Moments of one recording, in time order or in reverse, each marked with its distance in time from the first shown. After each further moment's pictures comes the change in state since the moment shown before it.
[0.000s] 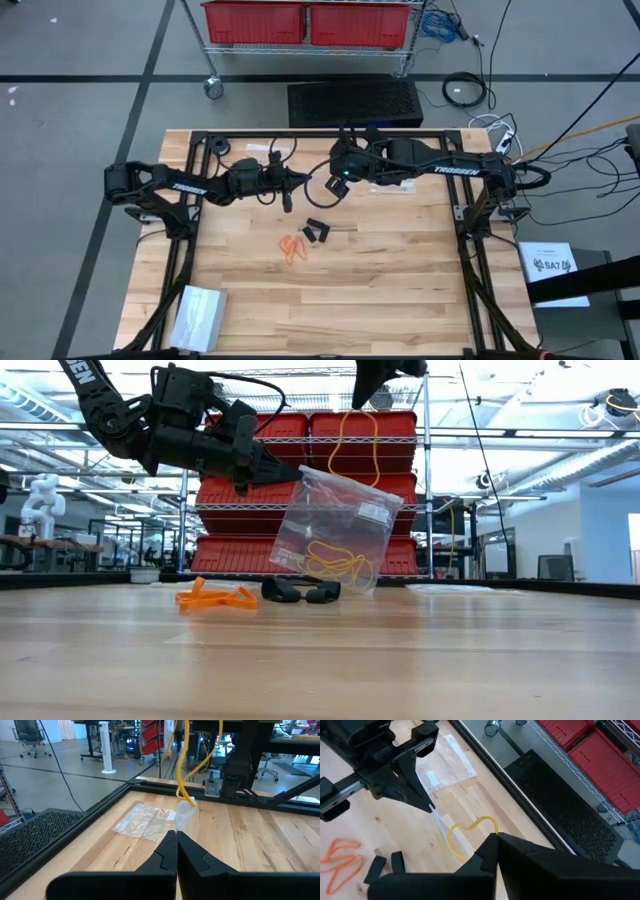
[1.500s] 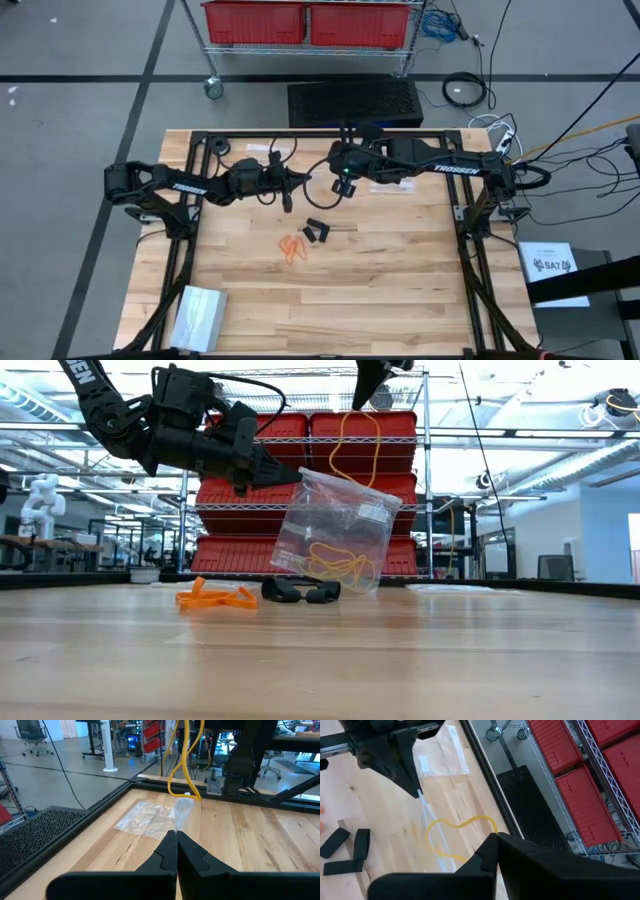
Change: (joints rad) left arm 0.000 0.000 0.000 -0.011 -0.009 0.002; right arm -0.016 0.000 0.000 0.010 0.027 -0.311
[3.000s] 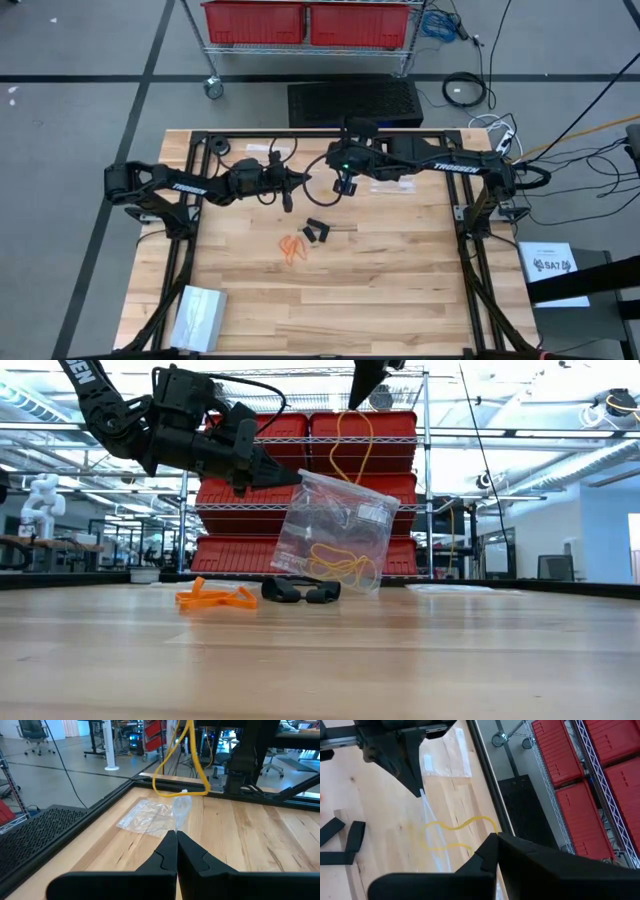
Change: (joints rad) left arm 0.000 0.000 0.000 -0.009 -0.008 0.006; right arm -0.010 0.000 0.002 0.034 -0.031 -0.140
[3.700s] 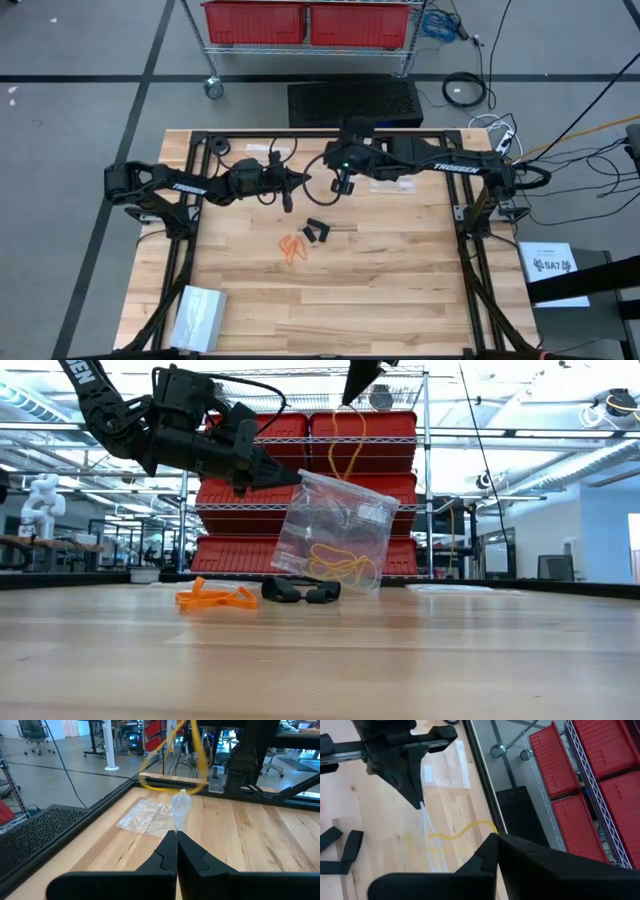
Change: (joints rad) left arm 0.000 0.000 0.000 0.000 0.000 0.001; right arm -0.003 0.000 0.000 0.060 0.004 -0.063
